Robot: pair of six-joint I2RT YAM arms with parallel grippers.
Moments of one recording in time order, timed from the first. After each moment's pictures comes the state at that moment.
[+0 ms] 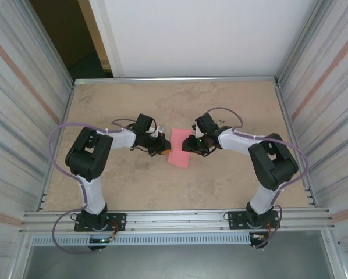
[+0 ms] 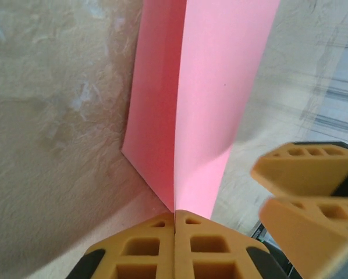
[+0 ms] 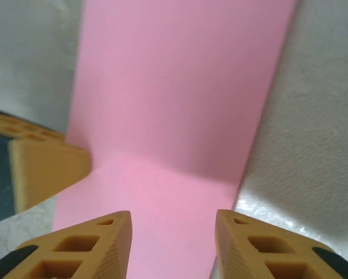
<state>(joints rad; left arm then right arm) -0.46 1.89 1.01 -0.15 0.74 -0.78 0.56 1.71 0.99 -0.32 -0.34 0.63</state>
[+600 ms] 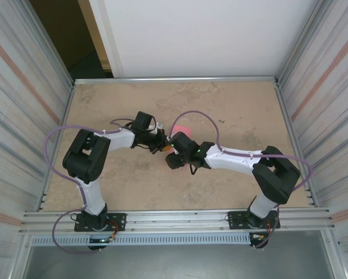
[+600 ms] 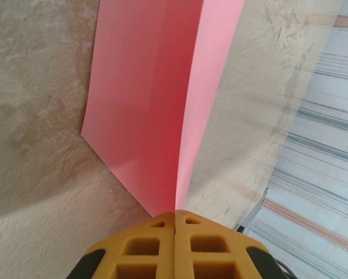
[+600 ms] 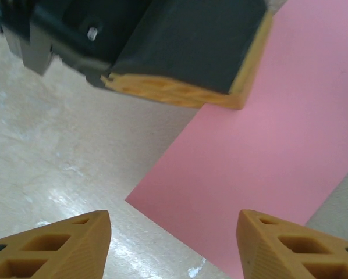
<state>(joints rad) -0.46 1.86 1.01 -0.10 0.73 -0.92 0.95 1.64 0.98 -0.31 0.13 0.29</state>
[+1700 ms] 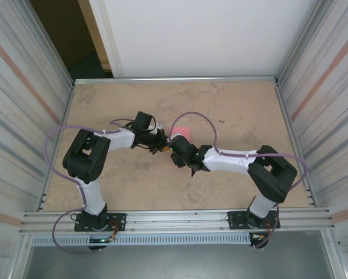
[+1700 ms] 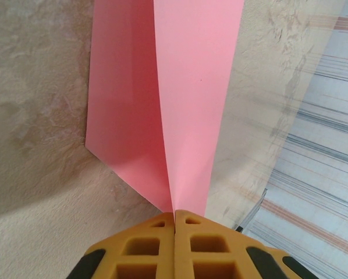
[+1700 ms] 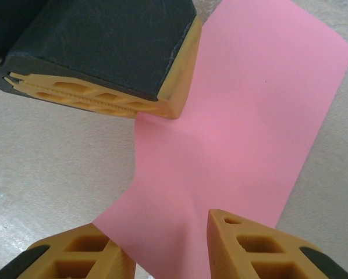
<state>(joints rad) -0.46 1.86 1.01 -0.11 0.73 -0.92 0.95 1.66 0.94 -0.25 0.31 0.25</state>
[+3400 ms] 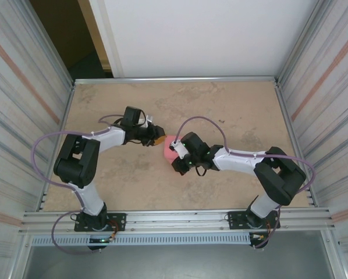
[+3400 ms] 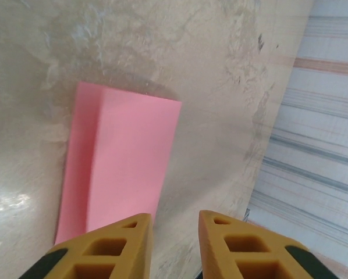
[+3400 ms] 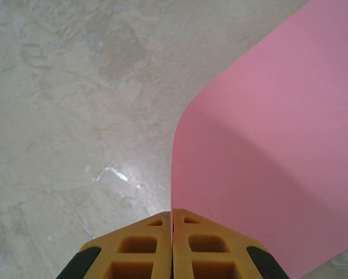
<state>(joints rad) -0.37 1.78 1.00 -0.10 0.73 -0.91 0.83 1.59 0.81 -0.13 -0.31 0.17</state>
